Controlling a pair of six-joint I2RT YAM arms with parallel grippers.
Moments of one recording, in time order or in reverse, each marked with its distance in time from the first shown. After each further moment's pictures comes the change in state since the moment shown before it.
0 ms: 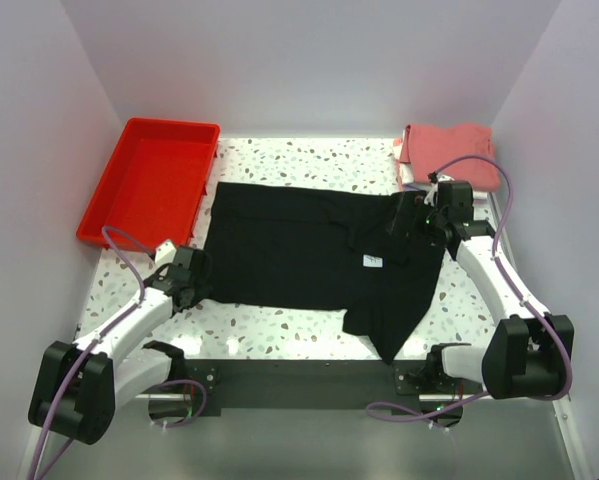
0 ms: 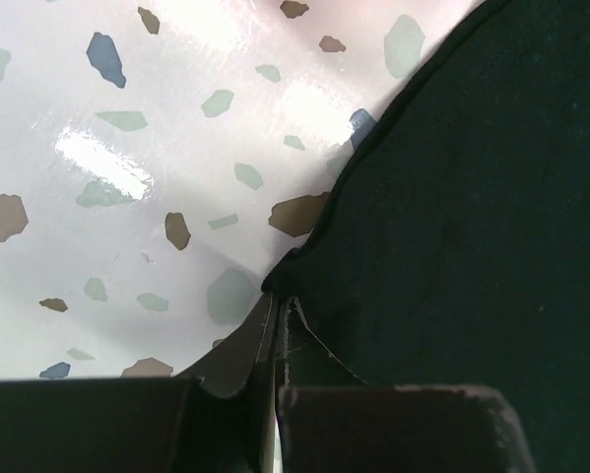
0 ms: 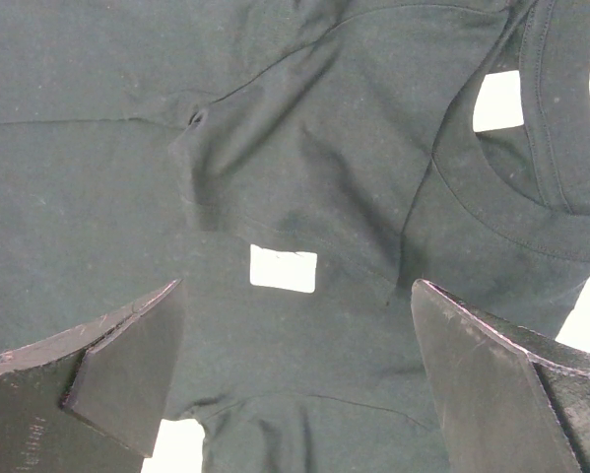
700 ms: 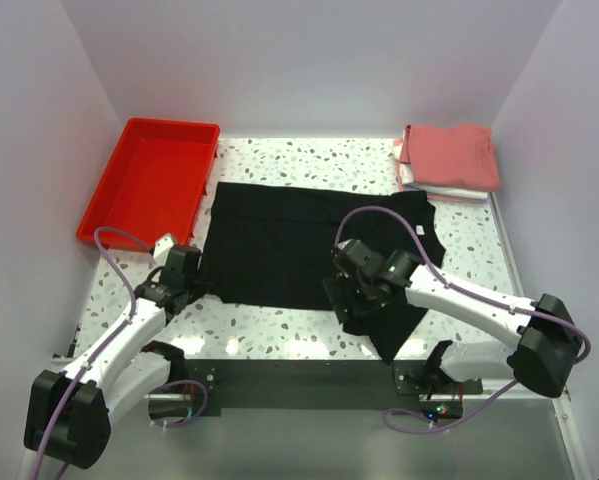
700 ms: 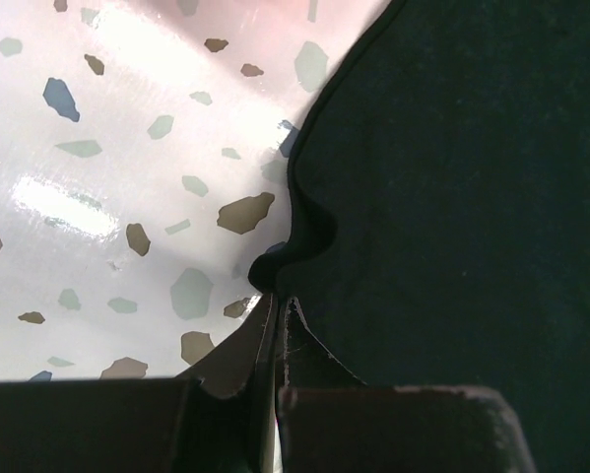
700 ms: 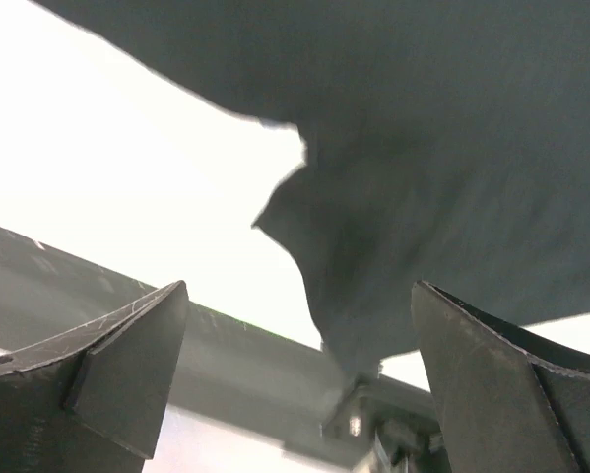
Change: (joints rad) left arm 0.000 -0.136 -0.001 0.009 0.044 0.073; right arm 0.800 -0.002 -0.017 -0.360 0.248 0.133
